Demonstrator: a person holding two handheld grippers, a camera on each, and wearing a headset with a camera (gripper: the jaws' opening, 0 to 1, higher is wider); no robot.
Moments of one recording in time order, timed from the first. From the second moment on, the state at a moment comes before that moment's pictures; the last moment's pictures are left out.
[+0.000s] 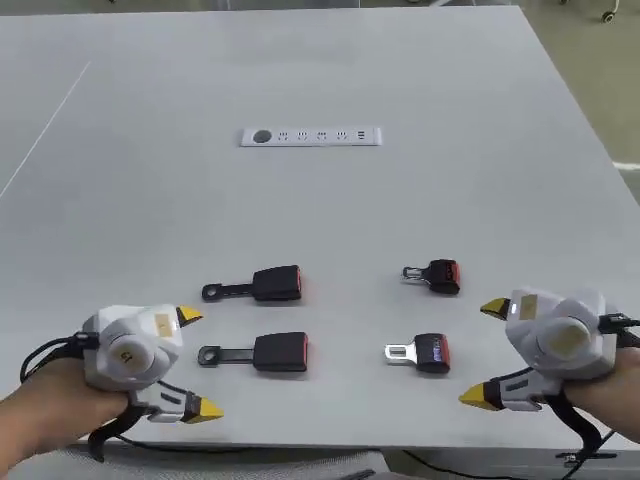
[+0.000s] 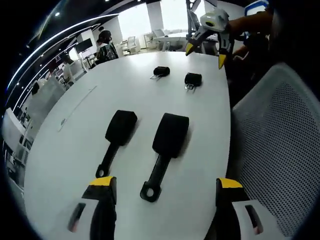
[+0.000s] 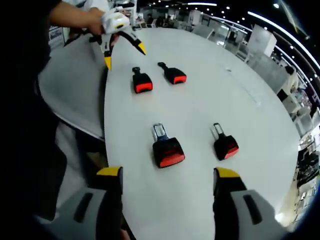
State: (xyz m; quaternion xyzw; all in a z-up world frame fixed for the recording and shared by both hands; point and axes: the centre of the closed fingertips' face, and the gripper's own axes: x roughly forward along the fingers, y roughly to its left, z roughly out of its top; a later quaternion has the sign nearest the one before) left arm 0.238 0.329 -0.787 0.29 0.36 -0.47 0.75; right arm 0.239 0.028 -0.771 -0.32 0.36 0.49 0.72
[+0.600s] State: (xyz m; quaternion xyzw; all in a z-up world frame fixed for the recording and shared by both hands) left arm 0.247 0.280 -0.801 0.30 0.38 -0.54 0.69; right arm 0.253 0.044 -0.789 -0.33 0.37 0.54 0.68
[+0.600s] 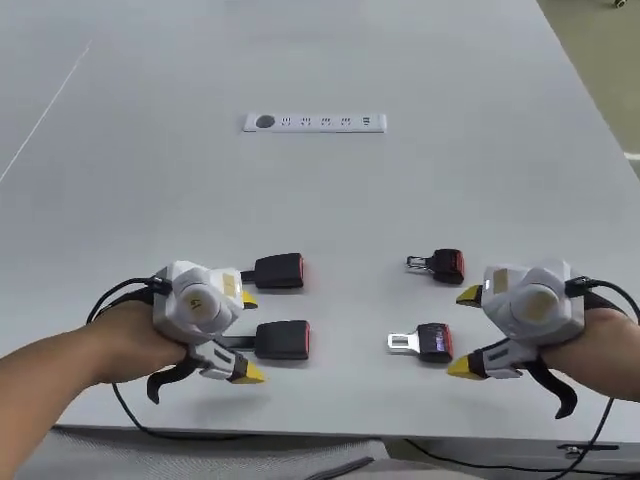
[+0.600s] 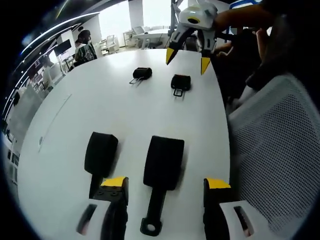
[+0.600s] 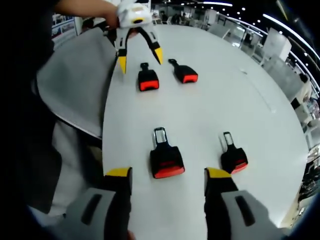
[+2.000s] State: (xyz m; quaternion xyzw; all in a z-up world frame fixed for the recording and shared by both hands) left arm 0.253 0.272 -0.826 0.38 0.40 -0.57 0.61; right arm 0.250 0.076 -0.820 -0.34 0.38 0.58 0.63
